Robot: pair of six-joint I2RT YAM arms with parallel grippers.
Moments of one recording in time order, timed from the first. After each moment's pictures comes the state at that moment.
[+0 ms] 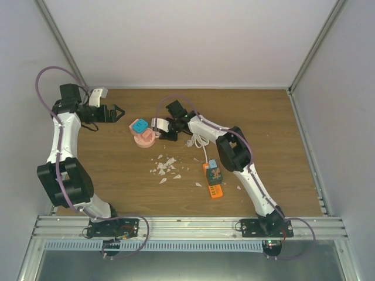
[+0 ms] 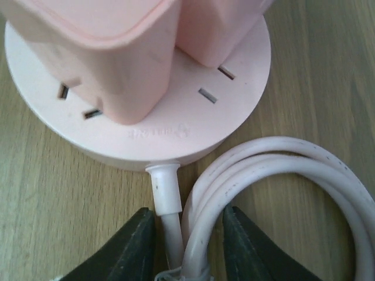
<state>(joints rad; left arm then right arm) 0.30 1.58 1.45 -0.86 0.69 0.25 0.68 2.52 2.08 -0.51 -0.43 -0.78</state>
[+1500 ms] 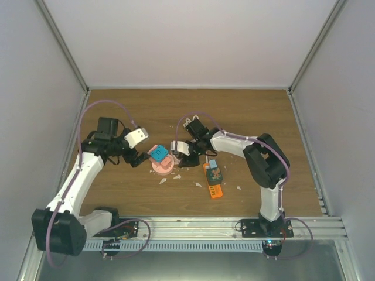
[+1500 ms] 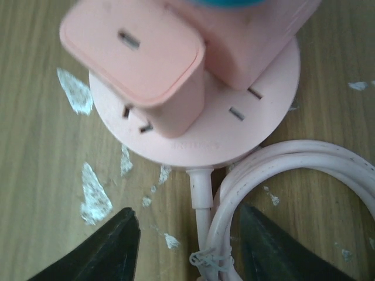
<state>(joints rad) -0.08 1.15 0.96 -0.80 0.51 0.74 0.70 1.97 1.28 -0.48 -0.53 -0.79</state>
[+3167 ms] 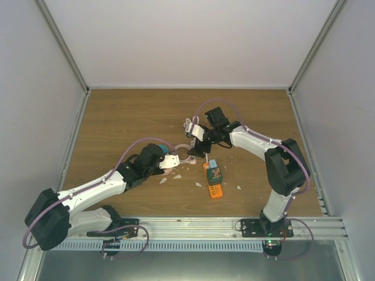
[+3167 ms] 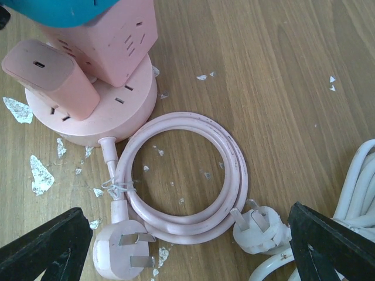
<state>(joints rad) -0.75 1.13 0.61 -0.21 -0.31 0.81 0.54 1.78 1.21 -0.40 -0.53 -0.70</state>
